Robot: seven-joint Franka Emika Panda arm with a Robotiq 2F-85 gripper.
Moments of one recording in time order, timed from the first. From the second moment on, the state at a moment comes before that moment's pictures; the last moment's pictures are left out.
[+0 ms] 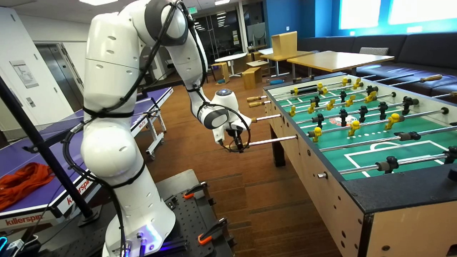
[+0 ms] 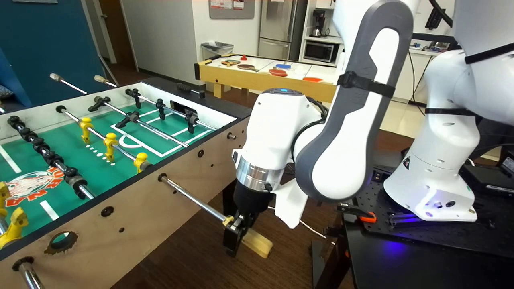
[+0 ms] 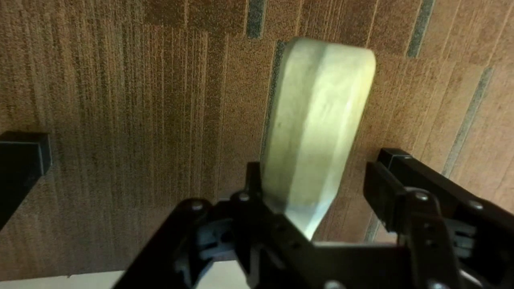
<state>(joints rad) 0.17 0.44 0.32 -2.47 0.38 3.16 0.32</state>
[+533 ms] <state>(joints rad) 0.05 0.18 0.40 -2.57 0.40 2.94 0.29</state>
